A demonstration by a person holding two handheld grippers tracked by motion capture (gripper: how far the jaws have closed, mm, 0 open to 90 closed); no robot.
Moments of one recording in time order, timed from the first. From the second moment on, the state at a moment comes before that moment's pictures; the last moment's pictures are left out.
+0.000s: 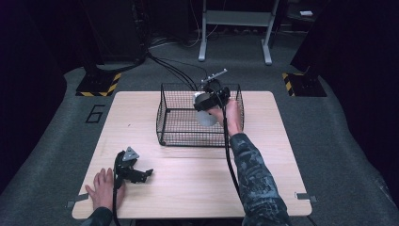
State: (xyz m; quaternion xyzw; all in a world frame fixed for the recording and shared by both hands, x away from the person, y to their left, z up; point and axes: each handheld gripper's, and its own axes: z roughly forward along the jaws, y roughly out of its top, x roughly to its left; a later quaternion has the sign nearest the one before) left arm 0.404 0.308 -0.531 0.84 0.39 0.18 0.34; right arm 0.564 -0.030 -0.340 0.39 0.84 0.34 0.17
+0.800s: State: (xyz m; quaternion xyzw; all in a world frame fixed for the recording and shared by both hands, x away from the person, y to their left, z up) left arm 0.405 0.308 -0.531 0.83 0.39 0.18 0.35; right arm 0.584 -0.011 -0.376 0.41 0.85 0.30 0.15
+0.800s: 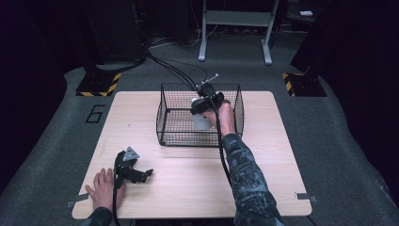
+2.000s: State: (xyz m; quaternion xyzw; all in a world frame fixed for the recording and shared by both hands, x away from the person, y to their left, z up) left arm 0.404 0.307 -0.531 0.83 0.39 0.18 0.35; right arm 0.601 -0.004 -0.414 0.43 0.85 0.28 0.14
